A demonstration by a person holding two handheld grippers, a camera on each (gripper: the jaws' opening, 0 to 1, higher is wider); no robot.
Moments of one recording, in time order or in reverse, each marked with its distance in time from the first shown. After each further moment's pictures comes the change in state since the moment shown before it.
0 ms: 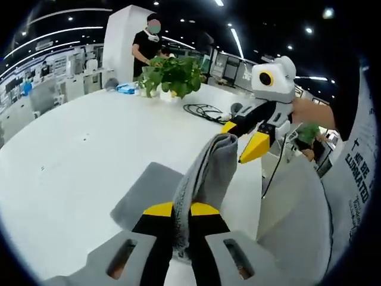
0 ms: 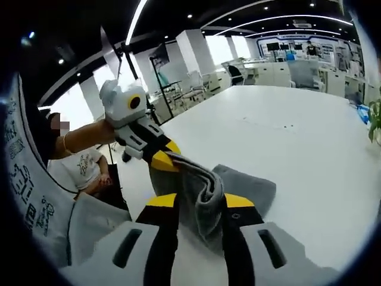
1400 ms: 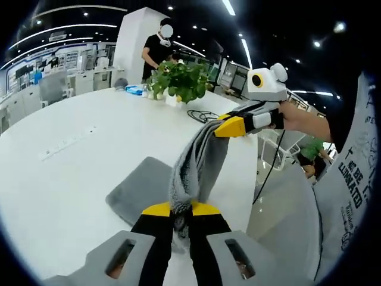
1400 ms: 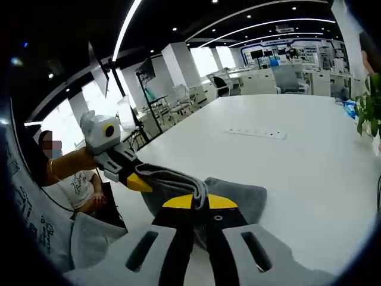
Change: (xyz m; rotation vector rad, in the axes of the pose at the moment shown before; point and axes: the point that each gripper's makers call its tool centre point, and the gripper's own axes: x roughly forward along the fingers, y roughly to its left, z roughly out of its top) left arm -0.030 -0.014 -0.007 -0.094 -0.073 0.025; right arm -0.013 -0.012 0.024 0.102 -0.097 -0.056
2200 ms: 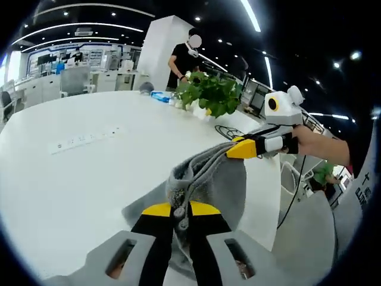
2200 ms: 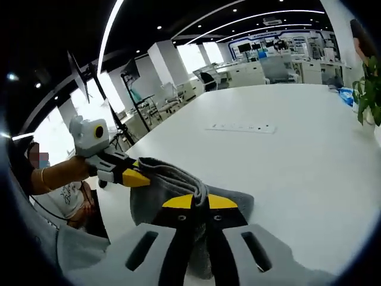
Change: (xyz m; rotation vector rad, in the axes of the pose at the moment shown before) left arm 0.047 0.081 0.005 -0.140 -0.062 0.109; right arm 0.064 -0.069 -0.004 0.079 0.039 -0.053
